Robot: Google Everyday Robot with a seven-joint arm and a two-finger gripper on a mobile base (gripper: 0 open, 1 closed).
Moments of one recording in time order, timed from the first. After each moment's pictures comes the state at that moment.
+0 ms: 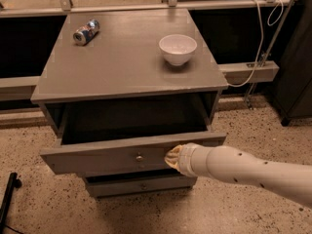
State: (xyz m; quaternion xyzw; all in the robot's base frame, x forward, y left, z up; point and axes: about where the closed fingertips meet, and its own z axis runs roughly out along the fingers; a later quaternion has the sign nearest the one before) arm 0.523 -0.055 0.605 -0.59 0.70 0.03 0.40
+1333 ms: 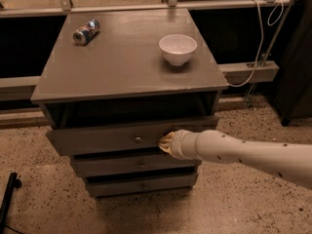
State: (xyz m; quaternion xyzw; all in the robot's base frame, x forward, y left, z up) arm 0.598 -0.038 0.582 -0.59 0.69 0.03 0.42
